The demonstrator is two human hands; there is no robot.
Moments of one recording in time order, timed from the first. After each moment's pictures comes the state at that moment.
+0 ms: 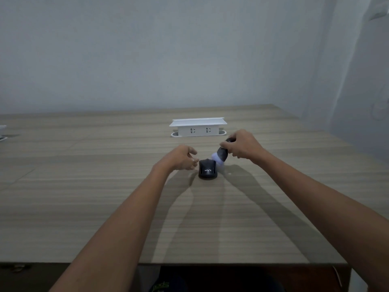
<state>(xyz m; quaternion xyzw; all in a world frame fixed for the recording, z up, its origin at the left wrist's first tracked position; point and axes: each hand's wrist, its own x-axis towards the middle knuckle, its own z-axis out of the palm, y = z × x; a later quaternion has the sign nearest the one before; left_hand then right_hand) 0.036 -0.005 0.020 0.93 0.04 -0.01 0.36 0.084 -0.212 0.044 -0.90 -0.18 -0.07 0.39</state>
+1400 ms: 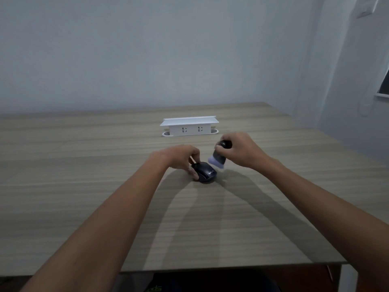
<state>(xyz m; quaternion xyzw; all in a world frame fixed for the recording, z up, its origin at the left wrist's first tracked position) 0.061 -0.012 0.029 0.98 -0.12 -0.06 0.13 0.066 -0.233 0.039 -0.88 -0.31 -0.17 0.30</state>
